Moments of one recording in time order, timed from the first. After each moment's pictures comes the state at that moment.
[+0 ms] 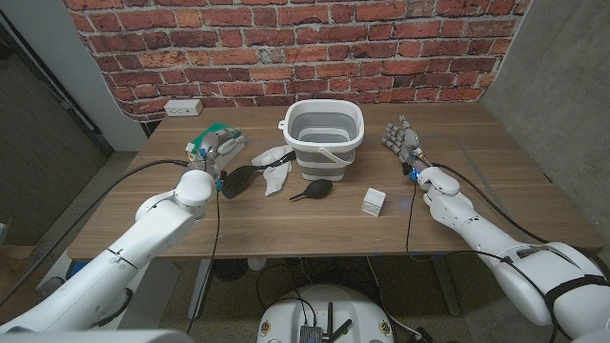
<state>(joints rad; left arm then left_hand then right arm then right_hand) 1.08 0.73 0.26 -1.95 -0.30 0.33 0.52 0.84 -0.01 0.22 -0.12 0.23 0.59 -0.06 0.18 0.18 0.44 -0.10 0.18 0.18 0.42 -0.05 0.17 0.16 0.40 -0.05 0.18 0.17 -0.62 -0.37 -0.40 -0.88 0.66 0.36 0.18 0.04 0.08 0.32 0.14 0.25 0.17 0.00 0.19 0.17 0.20 -0.01 0.20 0.19 0.05 -0.04 0.22 0.27 0.33 -0.04 0.19 0.17</state>
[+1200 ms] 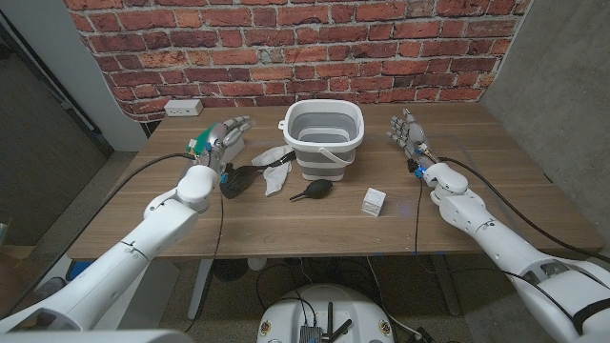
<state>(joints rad) 0.99 0.69 0.31 -1.73 -0.31 0.03 0.39 0.72 0.09 0.23 -0.08 0.21 0.50 -0.06 0.17 0.18 0.35 -0.07 0.18 0.18 0.31 -0.04 0.16 0.17 0.35 -0.04 0.18 0.17 -0.72 -0.47 -0.40 -1.13 0.62 0.29 0.07 0.04 0.08 0.32 0.14 0.25 0.15 -0.01 0.18 0.17 0.16 -0.03 0.18 0.19 0.01 -0.03 0.21 0.27 0.28 -0.04 0.18 0.17</state>
